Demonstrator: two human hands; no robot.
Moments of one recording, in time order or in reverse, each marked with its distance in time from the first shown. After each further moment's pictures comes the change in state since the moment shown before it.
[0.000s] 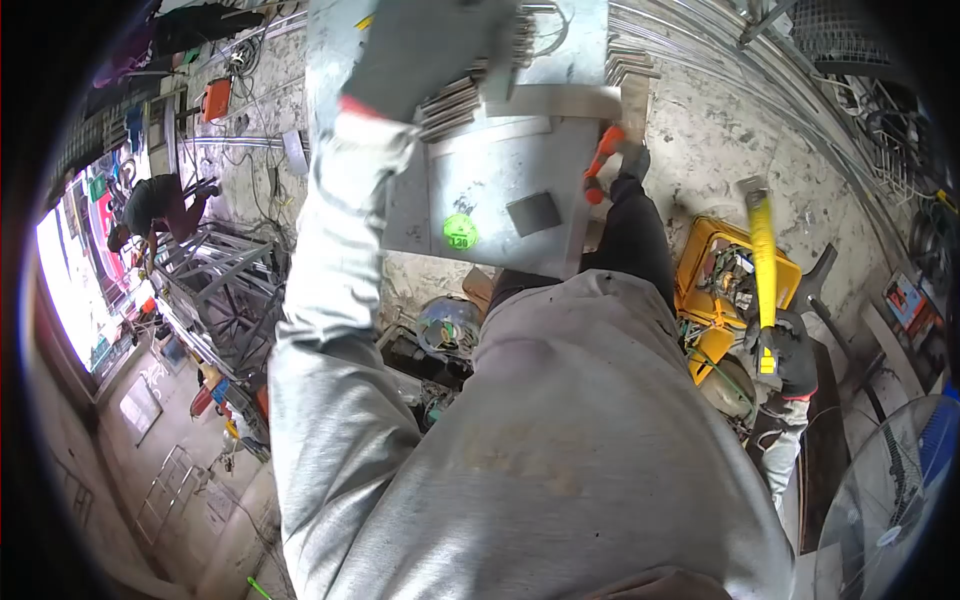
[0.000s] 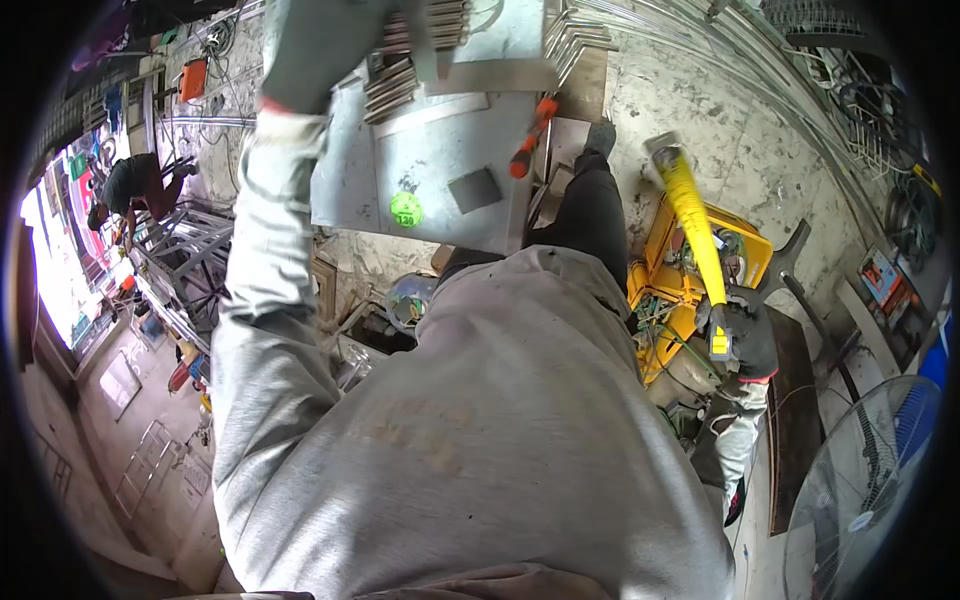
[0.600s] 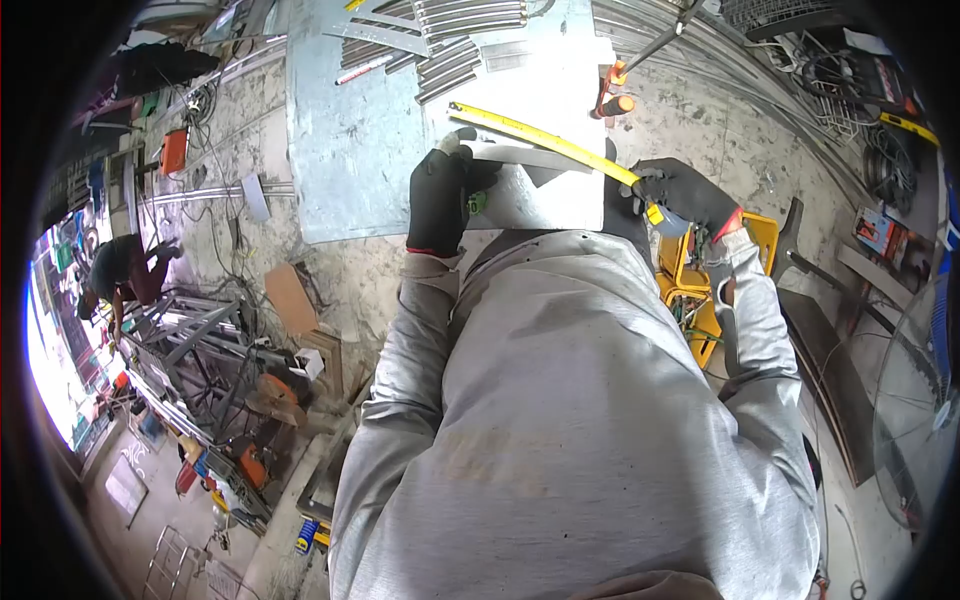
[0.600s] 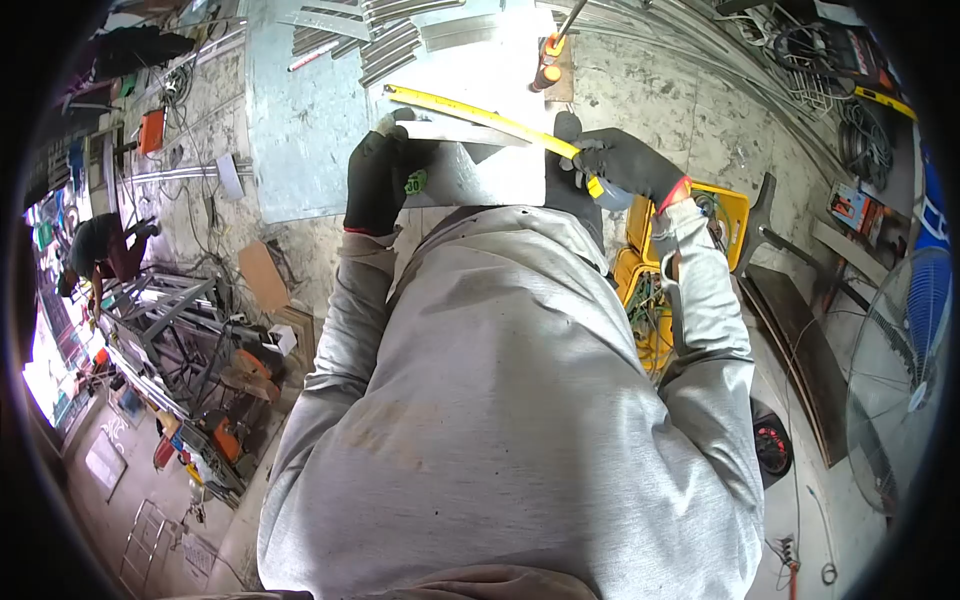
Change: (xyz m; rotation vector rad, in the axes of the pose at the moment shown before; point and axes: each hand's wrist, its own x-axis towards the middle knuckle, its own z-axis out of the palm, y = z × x) left_hand -0.264 -0.100 0.115 -1.335 0.127 -0.645; right_hand 0.155 0.021 0.192 -0.548 -0.209 -0.097
